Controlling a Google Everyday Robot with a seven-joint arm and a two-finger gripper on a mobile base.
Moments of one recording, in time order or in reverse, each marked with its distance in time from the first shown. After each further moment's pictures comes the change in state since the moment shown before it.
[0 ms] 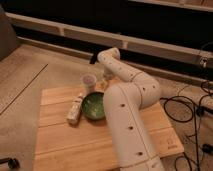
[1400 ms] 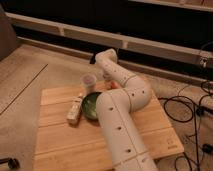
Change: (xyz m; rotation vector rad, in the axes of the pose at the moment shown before) arm 0.019 -0.032 0.014 0.064 0.103 0.066
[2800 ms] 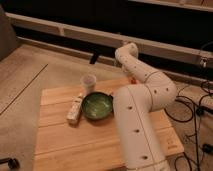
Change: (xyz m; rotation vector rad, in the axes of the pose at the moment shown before) arm 0.101 -0.095 -0.032 0.128 0.030 0.316
